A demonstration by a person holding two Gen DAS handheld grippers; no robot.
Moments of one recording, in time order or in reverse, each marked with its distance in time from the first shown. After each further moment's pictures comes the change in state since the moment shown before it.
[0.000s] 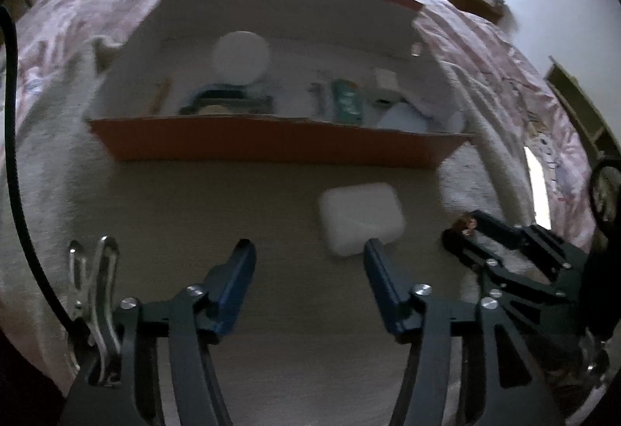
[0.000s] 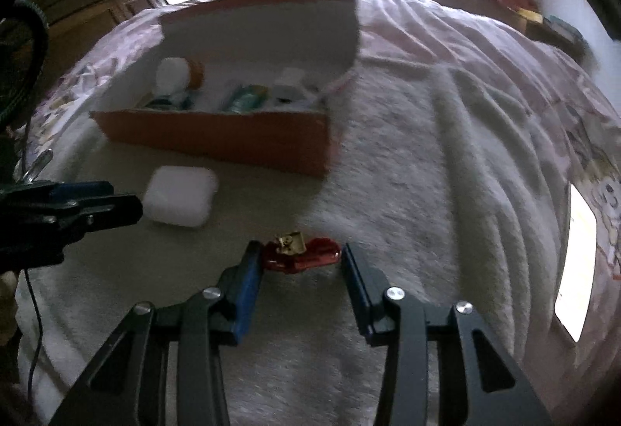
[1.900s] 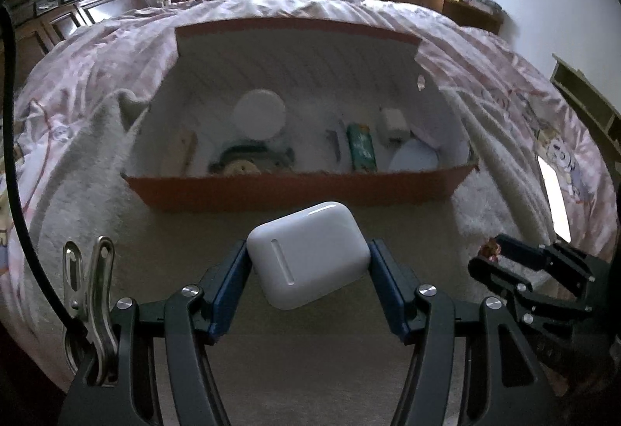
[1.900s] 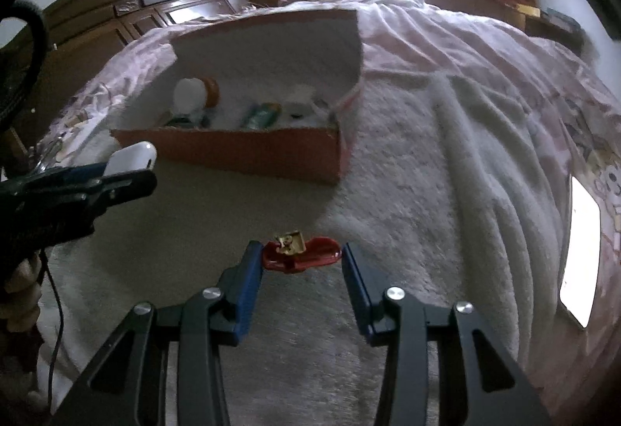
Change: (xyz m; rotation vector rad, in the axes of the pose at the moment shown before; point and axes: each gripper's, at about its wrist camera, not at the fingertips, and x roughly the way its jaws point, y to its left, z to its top) left arm -0.024 0.002 0.006 0.070 -0.155 0.115; right arm -0.019 0.007 -0.002 0.020 -0.063 0.067
